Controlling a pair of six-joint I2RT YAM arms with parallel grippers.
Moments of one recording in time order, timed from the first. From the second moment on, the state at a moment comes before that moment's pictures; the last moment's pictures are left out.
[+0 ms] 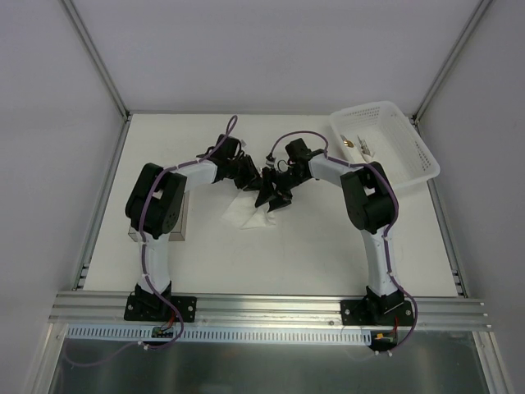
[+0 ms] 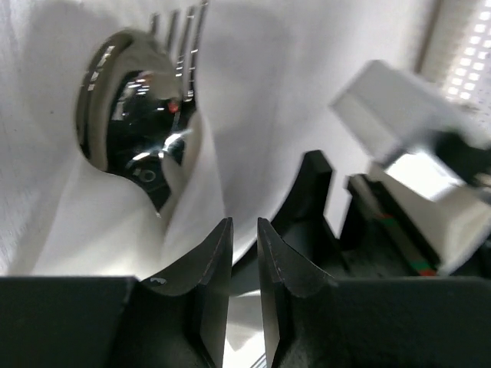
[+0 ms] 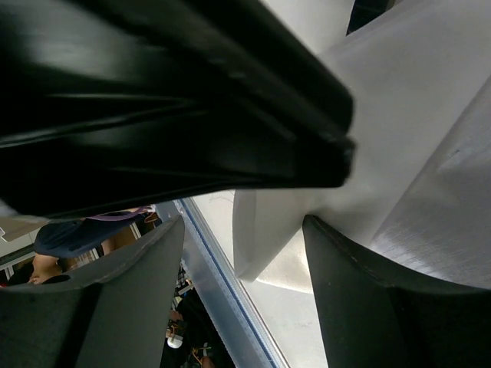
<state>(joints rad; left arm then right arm) -0.40 2.02 1.30 -0.14 0.52 -0.86 0.50 2.22 1.56 -0.58 -0.94 0.33</state>
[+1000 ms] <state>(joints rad) -0.40 1.93 1.19 -0.19 0.60 -0.75 0.50 2.22 1.56 -0.58 -0.94 0.33</state>
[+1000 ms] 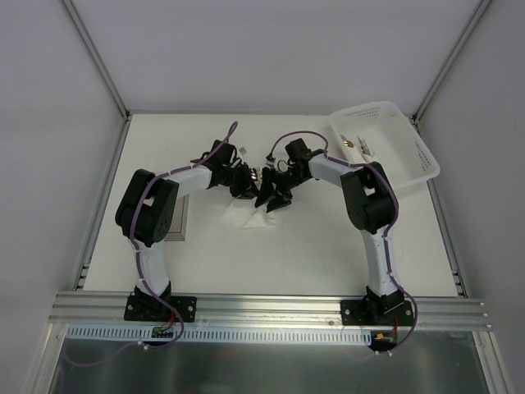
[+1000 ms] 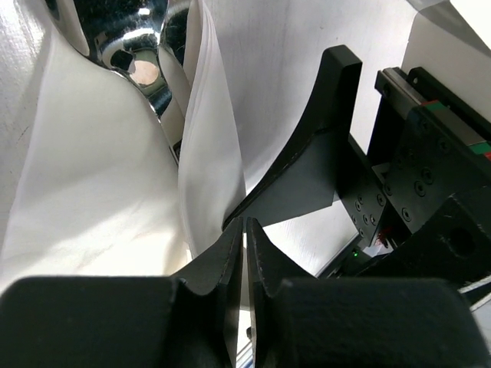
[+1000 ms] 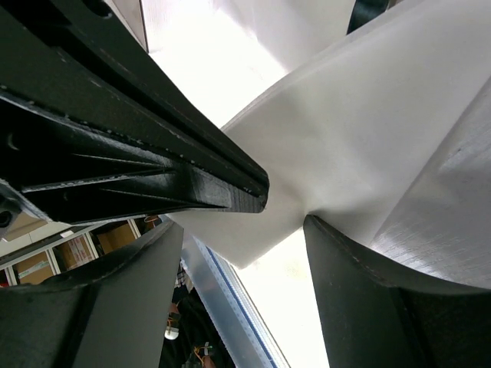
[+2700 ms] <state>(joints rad) -0.40 1.95 1.21 -0.34 0.54 -0.62 0.51 2.16 1.43 -0.55 -0.84 0.28</state>
